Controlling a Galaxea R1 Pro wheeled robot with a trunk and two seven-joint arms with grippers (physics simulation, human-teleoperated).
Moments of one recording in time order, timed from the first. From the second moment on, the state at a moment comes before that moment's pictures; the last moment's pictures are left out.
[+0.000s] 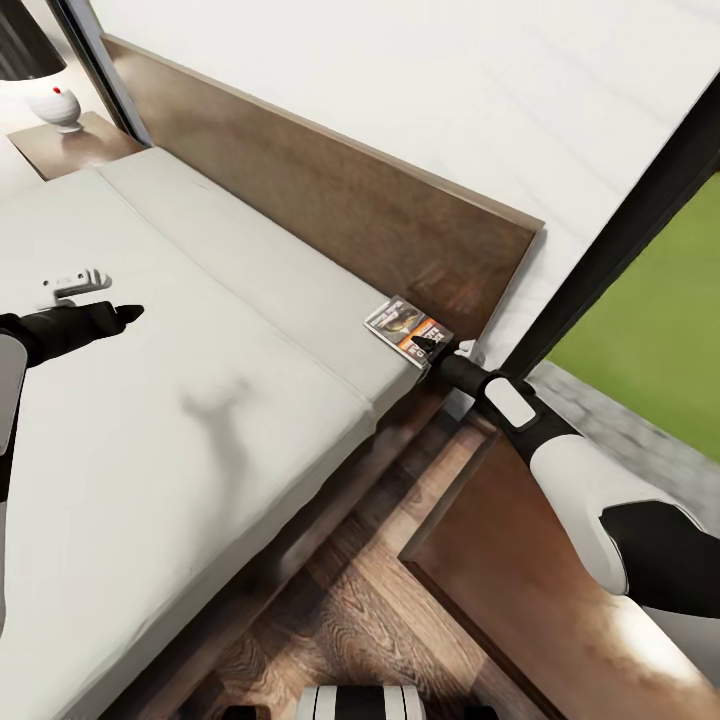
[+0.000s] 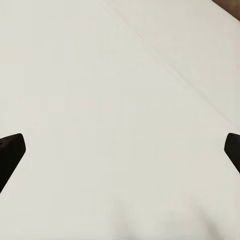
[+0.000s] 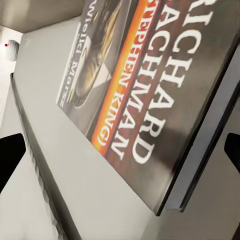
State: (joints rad) left arm -0.99 0.43 0.07 -1.57 0.67 0.98 0.31; right arm -1.25 -0.05 0.20 -0.40 -0.99 0.31 0.36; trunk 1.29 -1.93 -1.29
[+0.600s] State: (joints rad) left arm -0.99 0.43 0.07 -1.57 0.67 0.98 0.31; right arm -1.25 -0.05 0.20 -0.40 -0.99 0.31 0.36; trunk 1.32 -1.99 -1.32
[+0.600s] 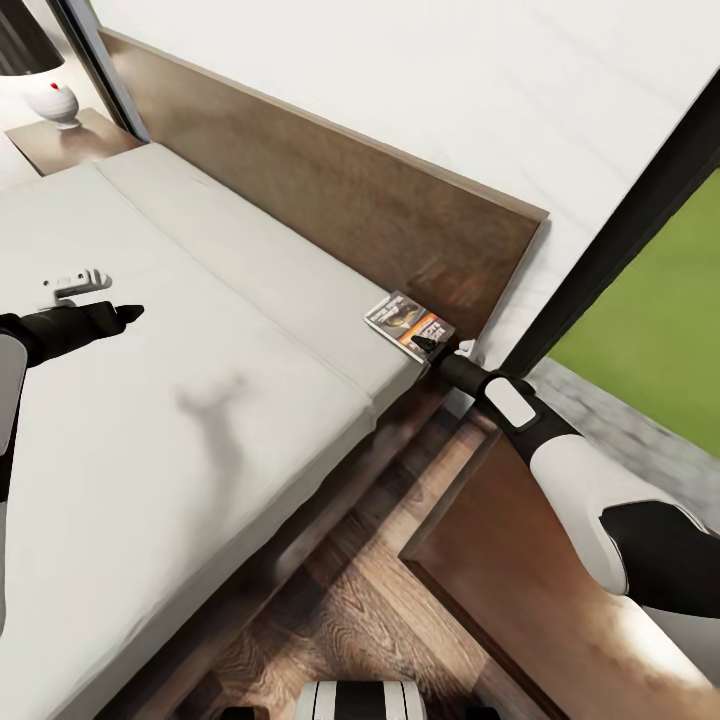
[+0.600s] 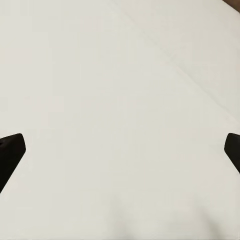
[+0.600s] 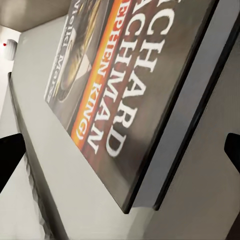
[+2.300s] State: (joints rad) left arm -0.99 0.43 0.07 -1.57 0.67 0.98 0.31; right arm -1.25 -0.05 0.20 -0.40 -1.00 0.31 0.36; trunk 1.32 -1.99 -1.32
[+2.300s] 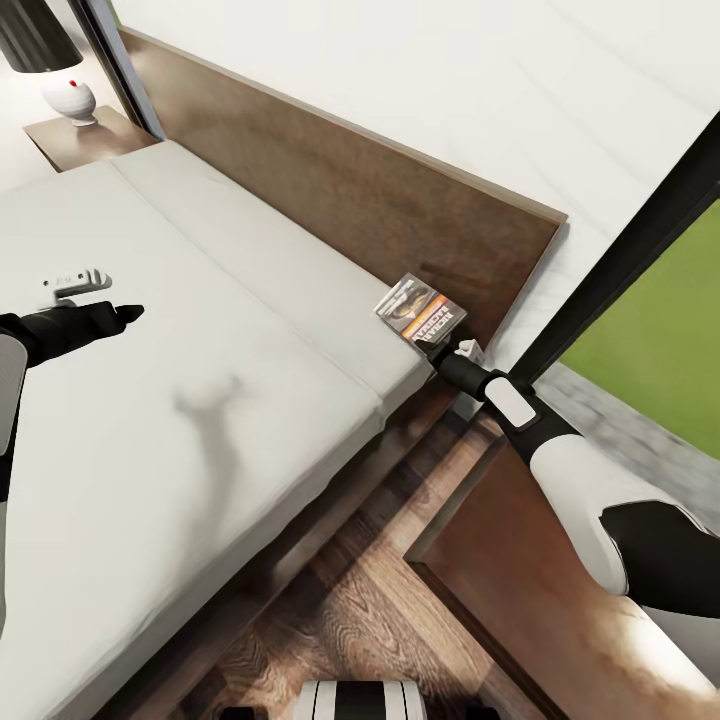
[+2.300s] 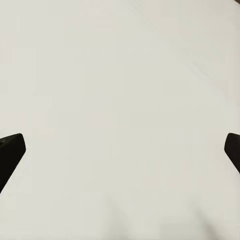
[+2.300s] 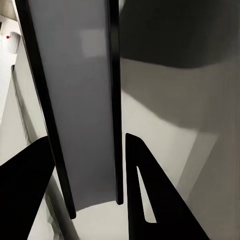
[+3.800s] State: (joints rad) left arm -0.99 0.43 0.07 -1.56 0.67 0.98 0.33; right arm -1.25 -0.05 0.21 -0.41 -0.99 0.31 0.36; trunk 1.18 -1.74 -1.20
